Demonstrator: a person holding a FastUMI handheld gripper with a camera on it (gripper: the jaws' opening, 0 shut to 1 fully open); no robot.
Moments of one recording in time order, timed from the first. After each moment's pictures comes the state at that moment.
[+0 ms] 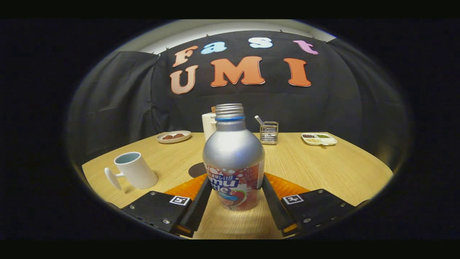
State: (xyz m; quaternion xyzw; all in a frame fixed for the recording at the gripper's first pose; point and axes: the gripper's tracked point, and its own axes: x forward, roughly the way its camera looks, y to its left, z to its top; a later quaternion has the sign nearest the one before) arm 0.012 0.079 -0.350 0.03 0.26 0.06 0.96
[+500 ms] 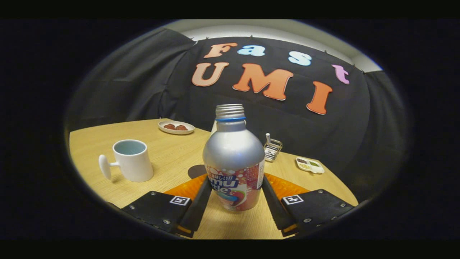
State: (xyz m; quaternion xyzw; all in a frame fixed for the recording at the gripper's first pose) arm 0.025 0.109 -0.313 -0.15 0.23 0.08 0.96
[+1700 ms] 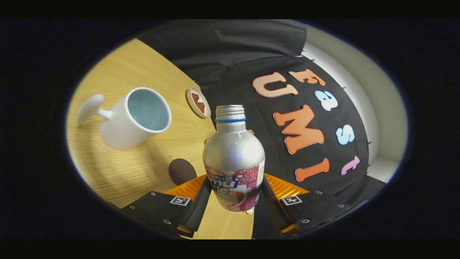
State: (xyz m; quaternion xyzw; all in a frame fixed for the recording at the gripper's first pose) arm 0.054 0.166 -0.289 -0.56 0.12 0.13 0.81
